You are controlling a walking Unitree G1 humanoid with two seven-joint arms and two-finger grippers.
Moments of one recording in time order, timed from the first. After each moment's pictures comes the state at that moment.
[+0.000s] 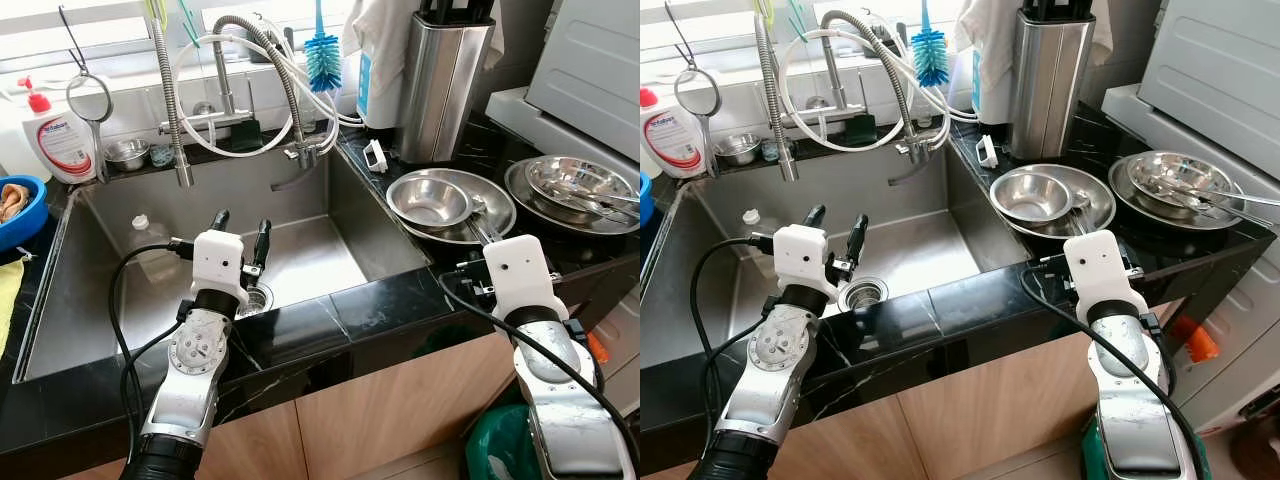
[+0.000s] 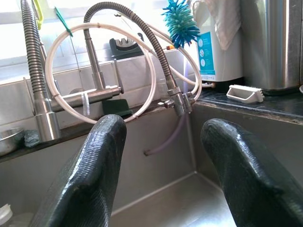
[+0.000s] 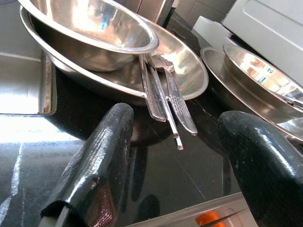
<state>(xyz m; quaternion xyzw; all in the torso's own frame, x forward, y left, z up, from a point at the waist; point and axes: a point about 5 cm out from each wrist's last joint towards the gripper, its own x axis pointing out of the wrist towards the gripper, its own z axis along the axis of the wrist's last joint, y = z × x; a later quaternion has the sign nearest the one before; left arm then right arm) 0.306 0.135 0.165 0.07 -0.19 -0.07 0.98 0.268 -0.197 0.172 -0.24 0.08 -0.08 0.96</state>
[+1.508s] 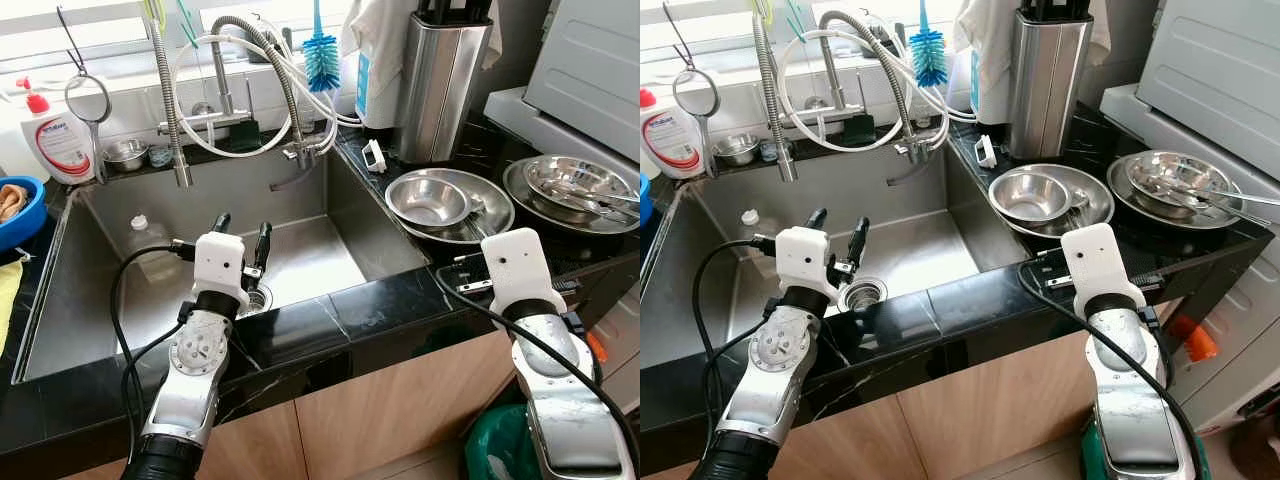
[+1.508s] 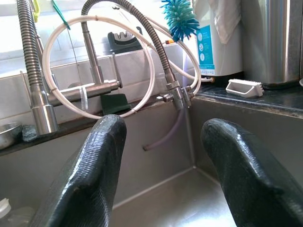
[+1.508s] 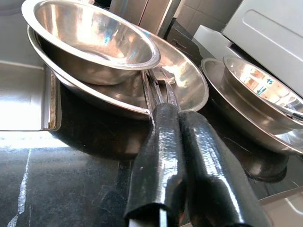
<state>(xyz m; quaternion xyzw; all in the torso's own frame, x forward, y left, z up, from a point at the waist) 0.307 0.134 0.160 0.07 -0.18 -0.07 0.98 0.272 -0.194 0.178 -0.24 0.07 -0.08 0.97</state>
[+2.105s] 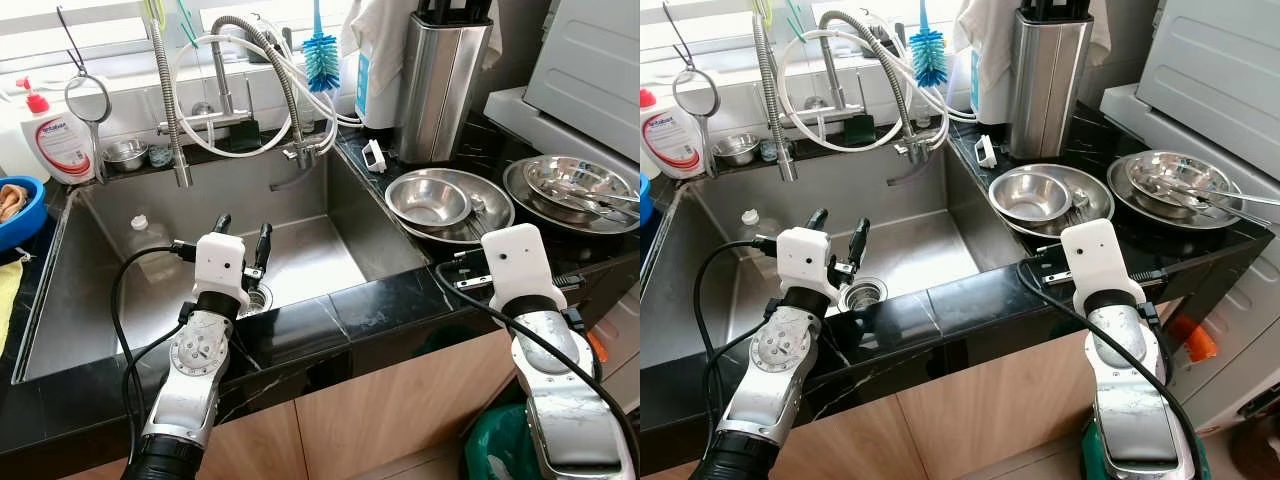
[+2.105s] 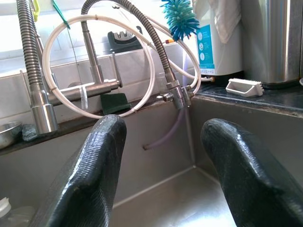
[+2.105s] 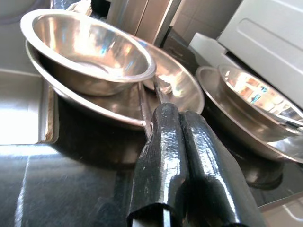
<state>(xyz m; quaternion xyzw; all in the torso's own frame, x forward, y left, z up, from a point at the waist) 0.307 0.134 0.159 0.07 -0.18 -0.07 0.98 0.274 -0.194 0.184 -0.24 0.05 -0.08 0.97</state>
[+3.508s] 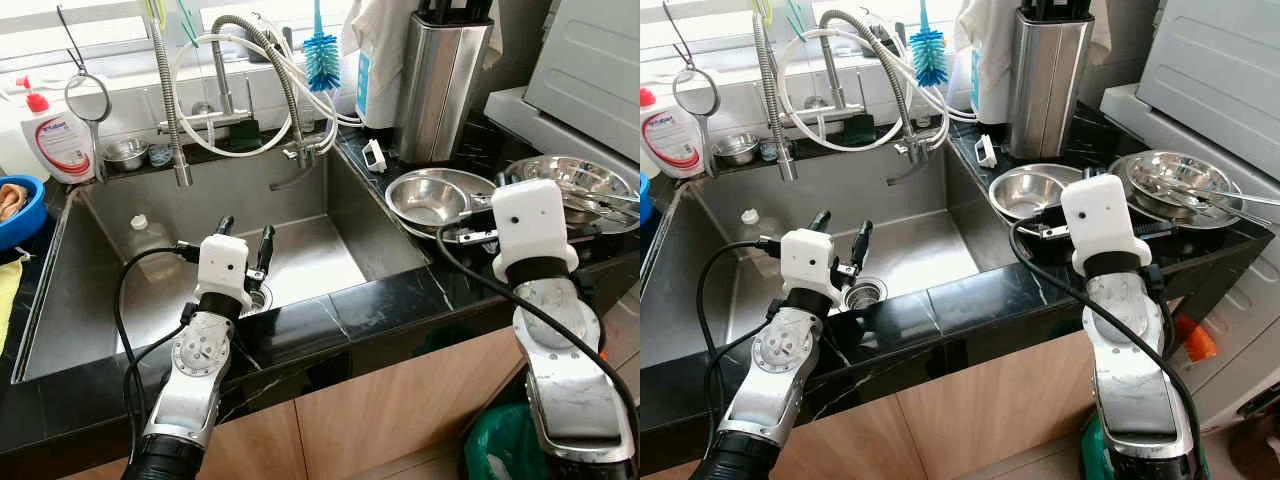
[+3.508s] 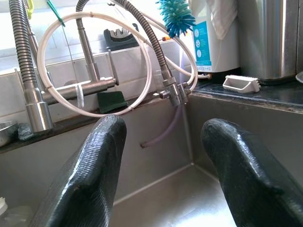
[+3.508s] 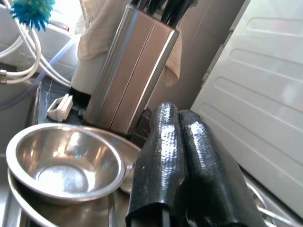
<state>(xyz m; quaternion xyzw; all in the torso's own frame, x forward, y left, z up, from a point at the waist) 0.307 0.132 0.158 0.07 -0.18 -0.07 0.98 0.285 -0.184 0.233 -0.26 -0.11 -0.10 0.96</state>
